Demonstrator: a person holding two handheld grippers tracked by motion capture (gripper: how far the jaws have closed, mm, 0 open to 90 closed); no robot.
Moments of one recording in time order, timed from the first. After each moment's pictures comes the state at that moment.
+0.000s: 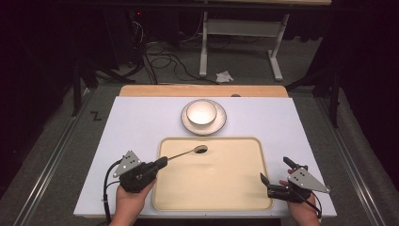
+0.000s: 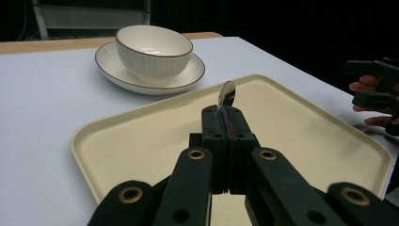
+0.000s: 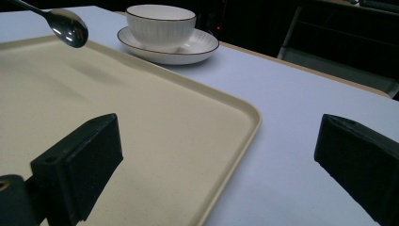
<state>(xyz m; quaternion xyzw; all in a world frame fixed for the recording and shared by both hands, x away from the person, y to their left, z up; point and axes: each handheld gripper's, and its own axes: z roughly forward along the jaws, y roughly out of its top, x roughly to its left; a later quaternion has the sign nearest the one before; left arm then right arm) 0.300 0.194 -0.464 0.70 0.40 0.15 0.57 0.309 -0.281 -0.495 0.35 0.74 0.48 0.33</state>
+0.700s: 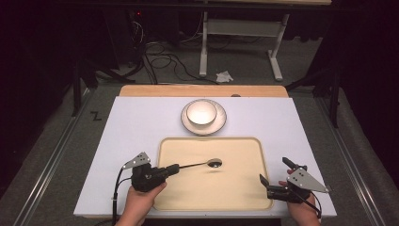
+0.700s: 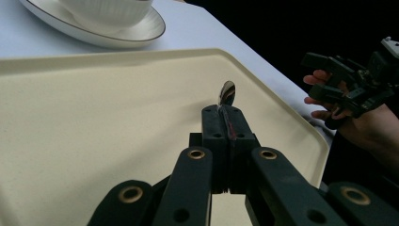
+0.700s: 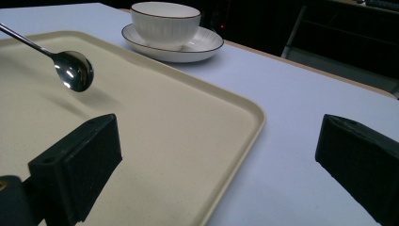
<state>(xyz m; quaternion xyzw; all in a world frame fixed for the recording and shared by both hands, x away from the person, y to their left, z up) 0.316 0.180 -0.494 0.69 0.42 0.00 0.58 0.309 -0.280 -0.495 0.34 0.74 0.47 0.33</state>
